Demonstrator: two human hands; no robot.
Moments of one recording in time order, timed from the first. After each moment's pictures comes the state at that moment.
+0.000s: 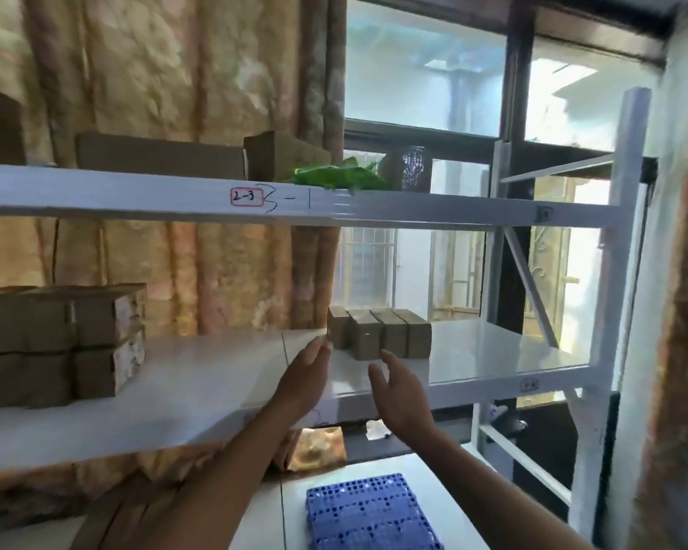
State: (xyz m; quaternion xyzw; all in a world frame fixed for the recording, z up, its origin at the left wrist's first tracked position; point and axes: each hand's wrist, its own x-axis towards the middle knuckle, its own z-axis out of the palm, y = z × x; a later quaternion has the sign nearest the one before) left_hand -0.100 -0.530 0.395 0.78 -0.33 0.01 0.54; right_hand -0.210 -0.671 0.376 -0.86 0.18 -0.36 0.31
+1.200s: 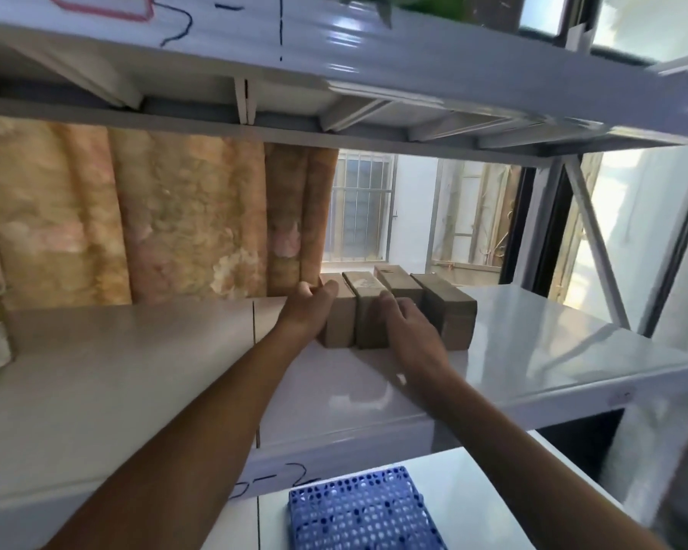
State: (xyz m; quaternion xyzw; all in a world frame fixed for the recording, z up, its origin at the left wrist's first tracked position) left_hand 0.087 -0.661 0.403 0.78 -0.23 -0.05 0.58; right_hand -0.060 -0.769 0.385 -0.78 0.24 -0.33 0.48
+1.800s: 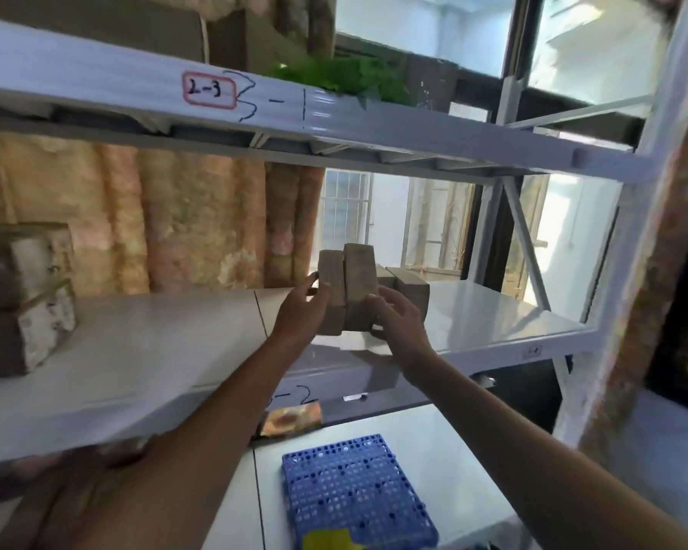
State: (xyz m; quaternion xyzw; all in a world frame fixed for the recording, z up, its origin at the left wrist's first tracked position) left_hand -0.013 -0.597 0.397 0.71 -0.31 0.00 0.63; right_hand -0.143 -0.716 0.392 -0.72 0.14 -0.36 0.57
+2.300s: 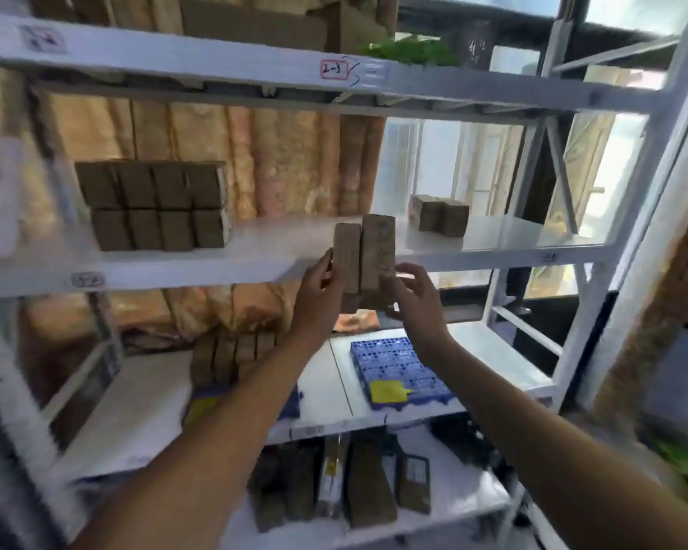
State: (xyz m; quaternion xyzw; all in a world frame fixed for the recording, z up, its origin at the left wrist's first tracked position) left_hand -0.194 -0.361 0.325 0.65 -0.28 0.02 0.71; right_hand -0.310 -0.486 0.333 -0.68 0.10 -0.36 0.64
